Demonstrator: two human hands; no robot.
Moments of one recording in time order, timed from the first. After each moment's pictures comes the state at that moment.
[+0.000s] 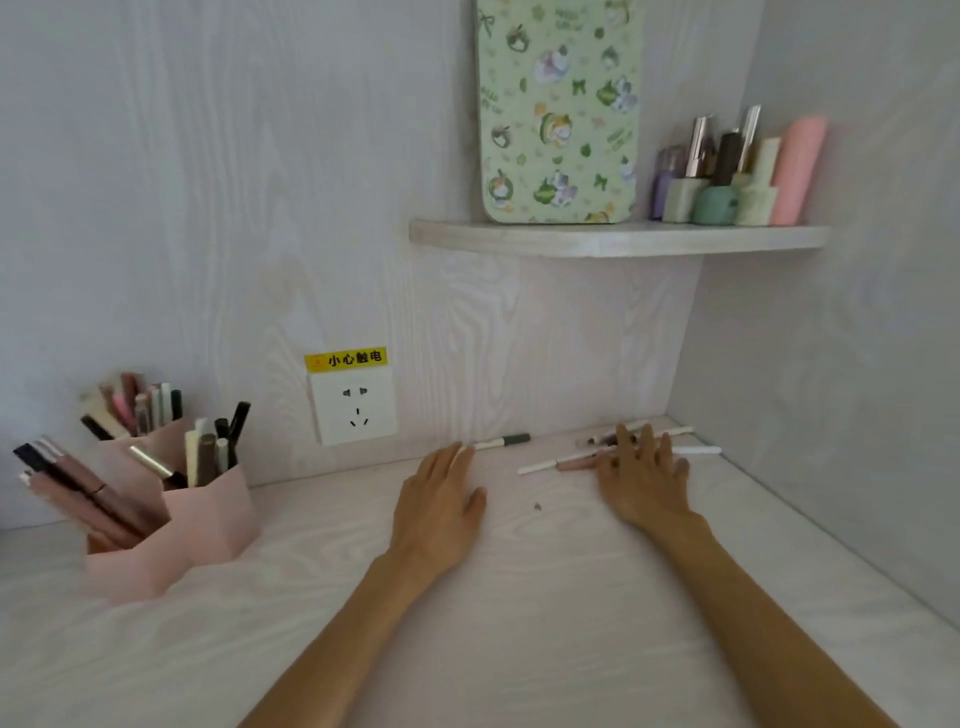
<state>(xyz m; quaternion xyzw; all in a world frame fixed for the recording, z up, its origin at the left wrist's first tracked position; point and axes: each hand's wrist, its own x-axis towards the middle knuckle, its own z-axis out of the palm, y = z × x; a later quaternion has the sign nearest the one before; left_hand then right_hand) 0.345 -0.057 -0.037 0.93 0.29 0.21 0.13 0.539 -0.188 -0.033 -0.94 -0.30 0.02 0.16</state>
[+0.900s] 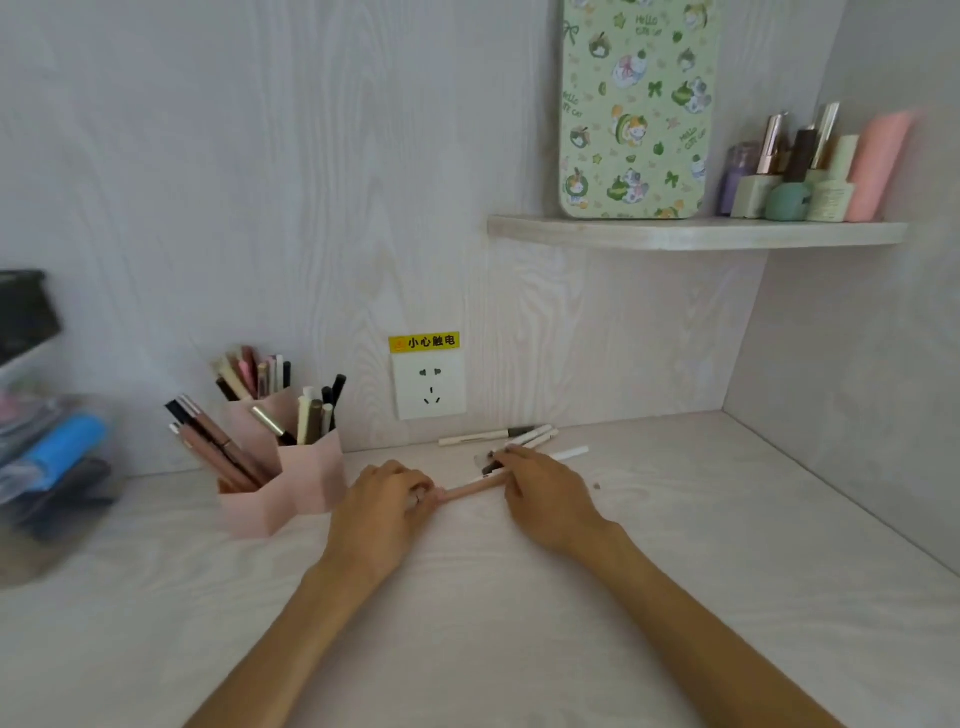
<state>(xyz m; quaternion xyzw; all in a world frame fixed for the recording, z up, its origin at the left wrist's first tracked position) 0.225 -0.026 -0.032 0.91 0.34 0.24 0.09 0.396 -0.129 -0.024 -0.79 -0.57 0.02 0.22</state>
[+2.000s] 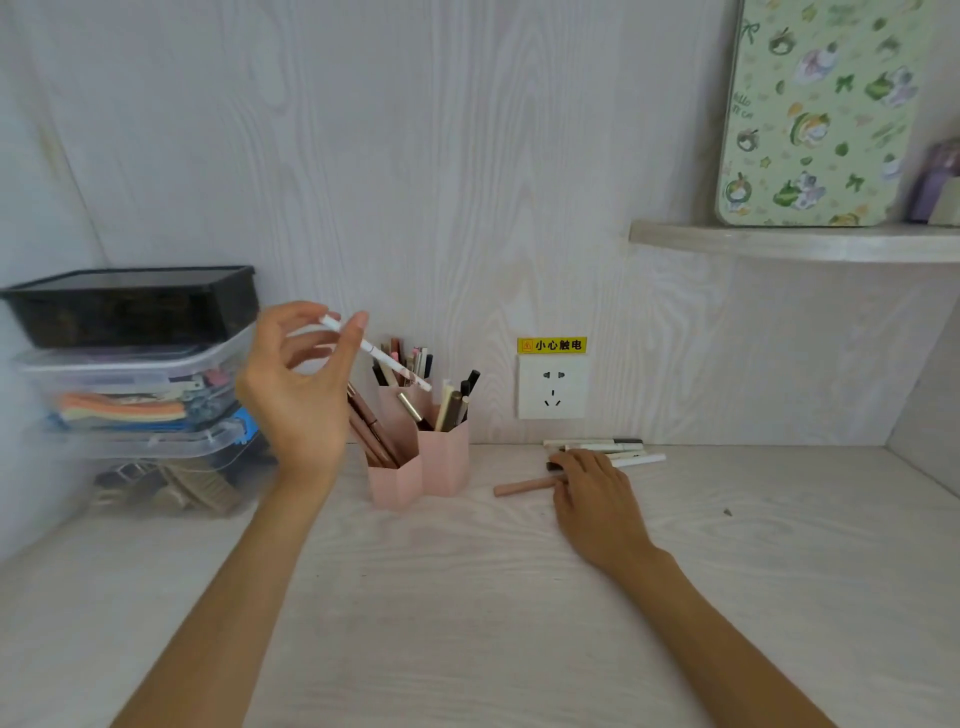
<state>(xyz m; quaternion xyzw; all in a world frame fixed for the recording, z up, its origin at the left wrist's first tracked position) 0.115 0.000 0.082 0.57 0.24 0.77 0.13 0.345 -0.082 -0.046 -0.75 -0.59 -0.08 0.29</state>
